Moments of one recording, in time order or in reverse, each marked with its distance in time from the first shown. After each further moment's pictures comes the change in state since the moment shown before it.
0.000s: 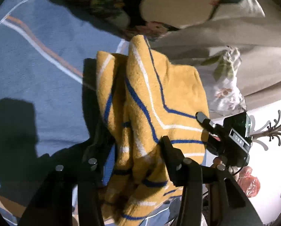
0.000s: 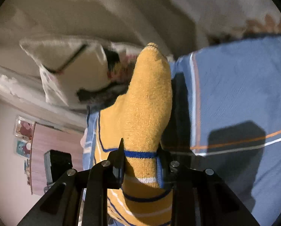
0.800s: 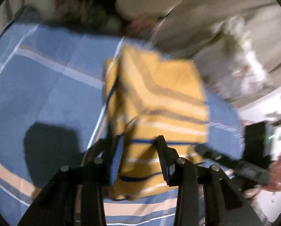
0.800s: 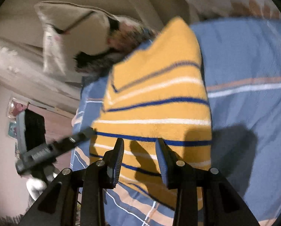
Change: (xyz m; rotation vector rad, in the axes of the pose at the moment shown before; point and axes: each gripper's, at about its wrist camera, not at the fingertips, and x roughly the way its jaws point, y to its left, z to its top) left arm 0.013 -0.046 -0.032 0.123 -0.007 0.351; right arm -0.003 -0.012 -0.074 -0.041 0.129 -0.051
